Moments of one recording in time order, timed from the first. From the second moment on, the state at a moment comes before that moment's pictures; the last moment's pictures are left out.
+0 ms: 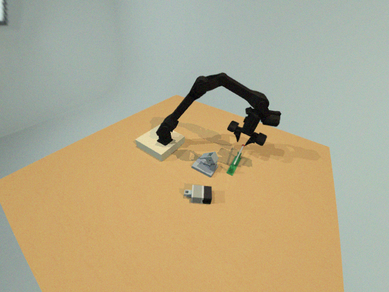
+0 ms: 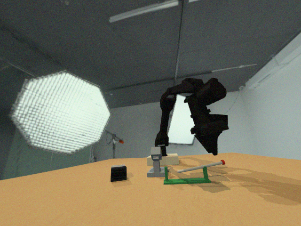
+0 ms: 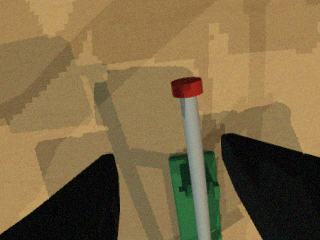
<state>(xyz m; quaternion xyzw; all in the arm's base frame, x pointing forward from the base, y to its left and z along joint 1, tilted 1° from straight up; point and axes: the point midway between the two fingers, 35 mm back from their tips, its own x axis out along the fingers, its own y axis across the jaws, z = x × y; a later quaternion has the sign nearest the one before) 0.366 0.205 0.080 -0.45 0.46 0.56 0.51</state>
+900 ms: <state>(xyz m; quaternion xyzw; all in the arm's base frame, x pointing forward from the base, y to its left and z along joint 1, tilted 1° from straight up) 0.378 0.144 0.148 -0.49 0.43 0.54 0.54</state>
